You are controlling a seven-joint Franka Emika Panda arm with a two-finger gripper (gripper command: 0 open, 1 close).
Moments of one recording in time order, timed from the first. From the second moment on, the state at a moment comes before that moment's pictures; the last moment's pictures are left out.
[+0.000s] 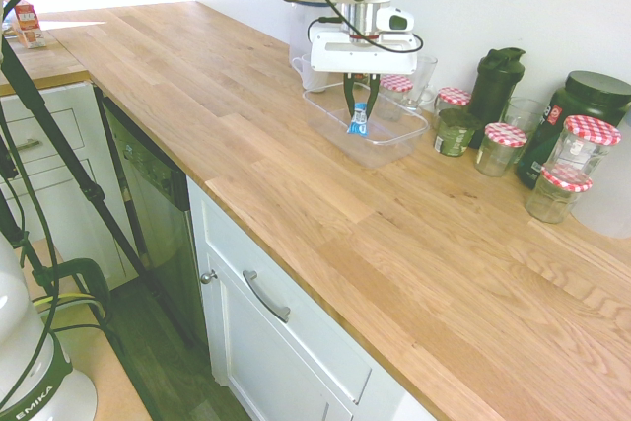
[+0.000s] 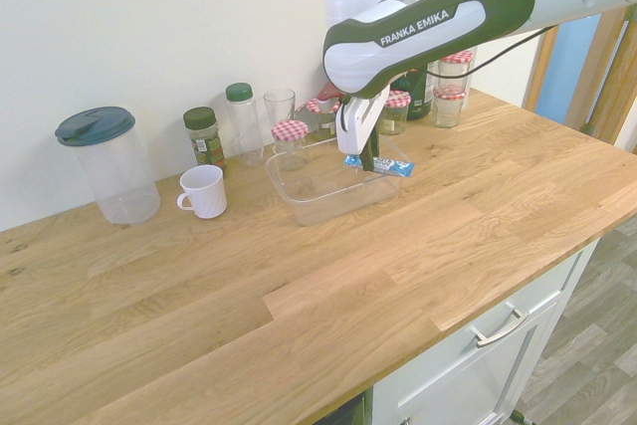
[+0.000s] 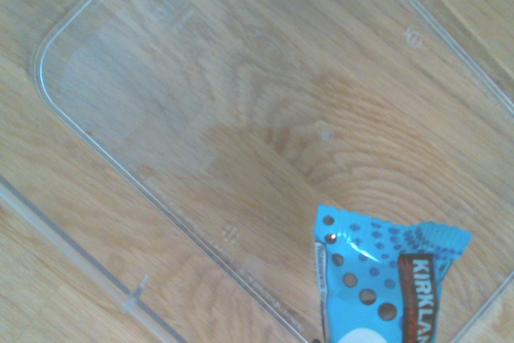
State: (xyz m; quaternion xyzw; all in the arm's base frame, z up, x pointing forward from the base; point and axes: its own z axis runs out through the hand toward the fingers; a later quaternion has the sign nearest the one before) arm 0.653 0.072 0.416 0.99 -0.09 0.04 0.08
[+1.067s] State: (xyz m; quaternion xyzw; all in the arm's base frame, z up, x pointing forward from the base) arm 0.697 0.081 0.427 0.99 -0.10 0.05 0.09
